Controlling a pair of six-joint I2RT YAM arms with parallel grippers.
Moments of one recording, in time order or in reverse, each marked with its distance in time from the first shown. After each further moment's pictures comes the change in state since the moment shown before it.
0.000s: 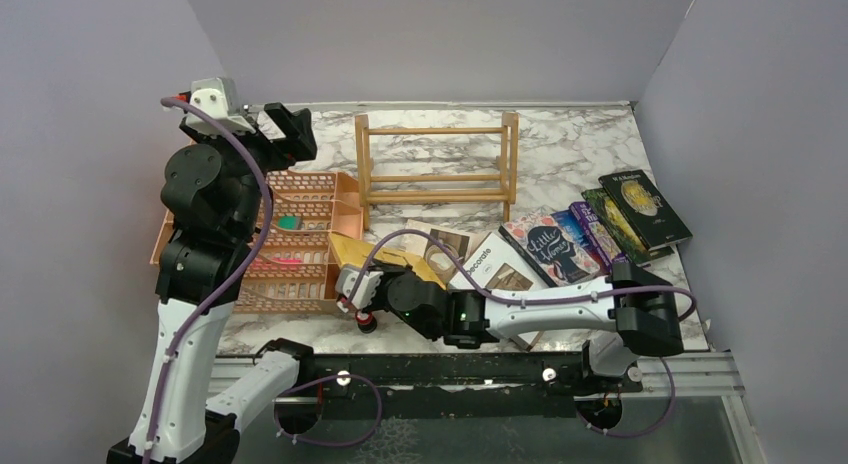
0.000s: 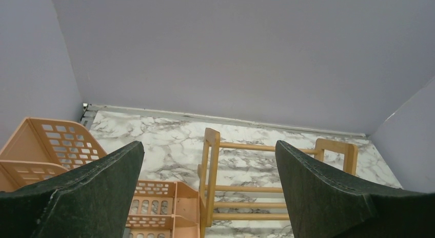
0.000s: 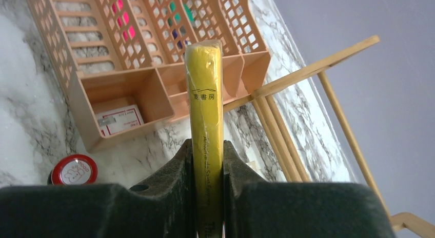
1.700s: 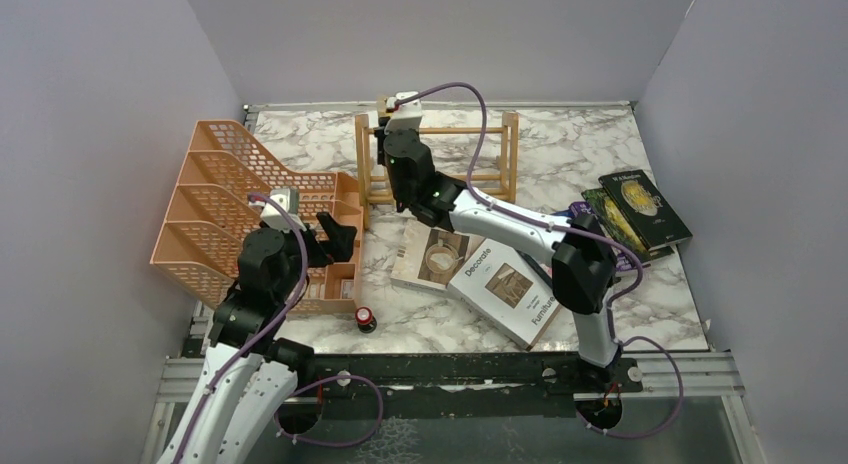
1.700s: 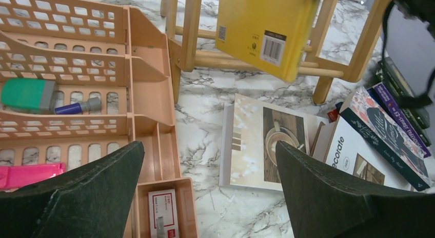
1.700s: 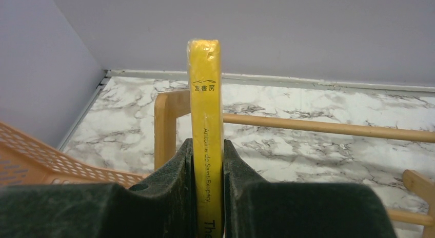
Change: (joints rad) left arm -0.029 -0.399 -0.768 -0.011 0.226 -0.212; right arm -0.469 0.332 0.627 -0.046 0.183 0.697
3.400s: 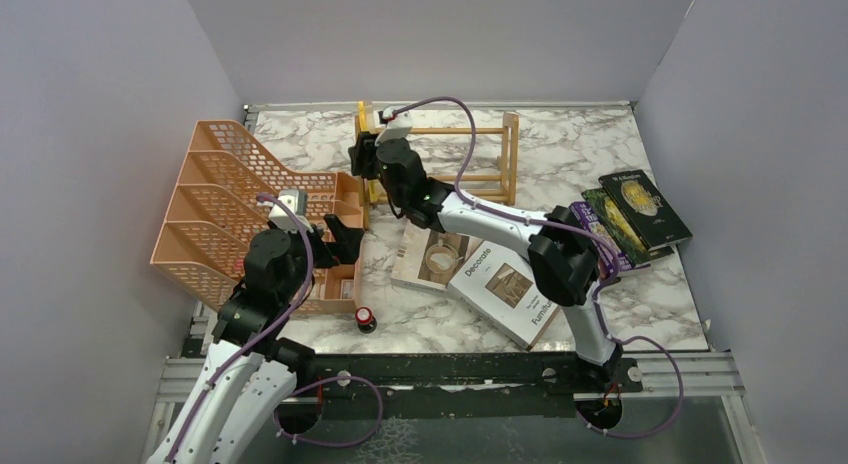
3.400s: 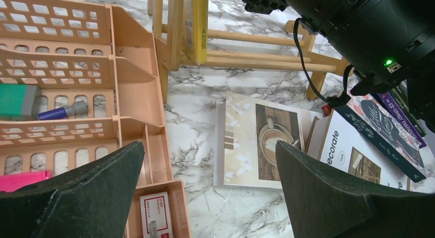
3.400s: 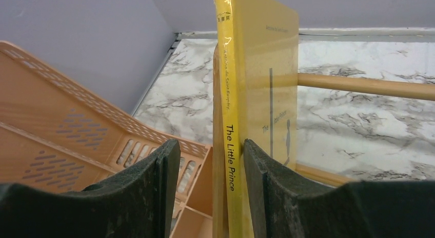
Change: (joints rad) left arm -0.064 -0.002 -0.042 0.051 -0.019 -0.002; right arm -0.023 0.131 0.016 0.043 -0.286 0.259
